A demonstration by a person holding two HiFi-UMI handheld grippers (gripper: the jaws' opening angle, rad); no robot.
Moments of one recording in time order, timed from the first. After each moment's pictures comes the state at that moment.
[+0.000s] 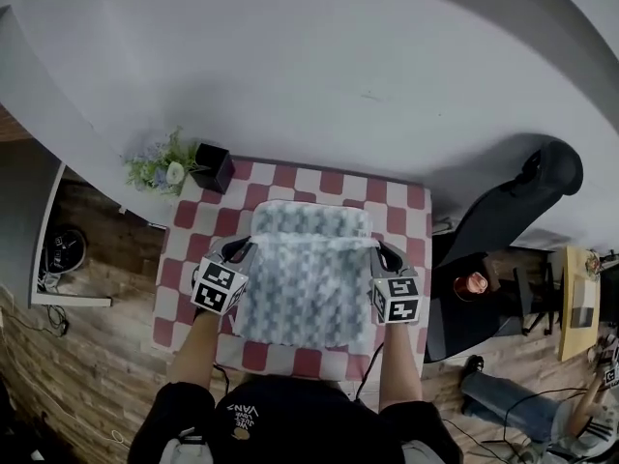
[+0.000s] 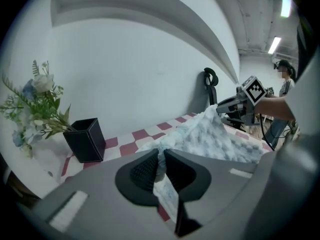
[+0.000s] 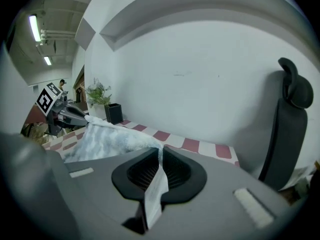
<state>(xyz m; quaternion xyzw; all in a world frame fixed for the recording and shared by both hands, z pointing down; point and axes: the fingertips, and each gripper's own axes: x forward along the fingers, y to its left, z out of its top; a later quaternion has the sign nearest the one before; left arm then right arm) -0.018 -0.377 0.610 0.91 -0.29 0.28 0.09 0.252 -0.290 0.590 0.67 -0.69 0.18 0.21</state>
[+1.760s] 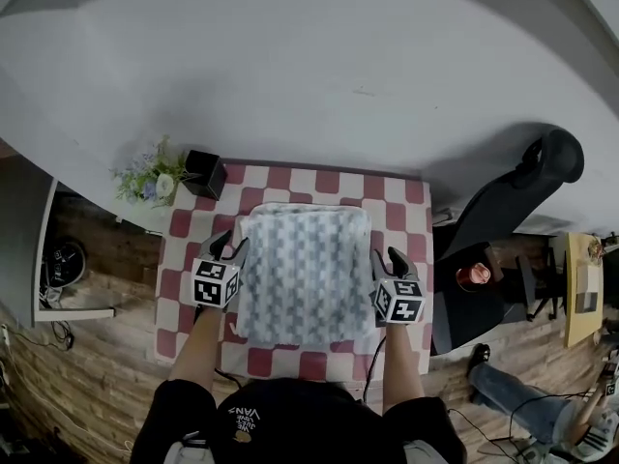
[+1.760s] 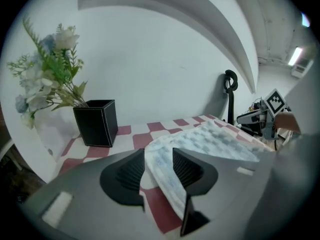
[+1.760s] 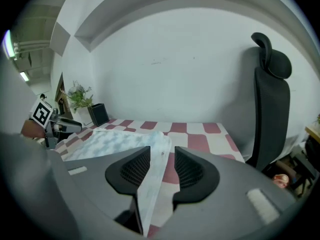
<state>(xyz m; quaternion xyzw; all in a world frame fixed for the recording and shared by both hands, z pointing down) -0.039 -0.415 0.649 0.88 -0.36 0.27 0.15 0.279 -0.269 0.633 0.71 -0.63 0.26 0.17</state>
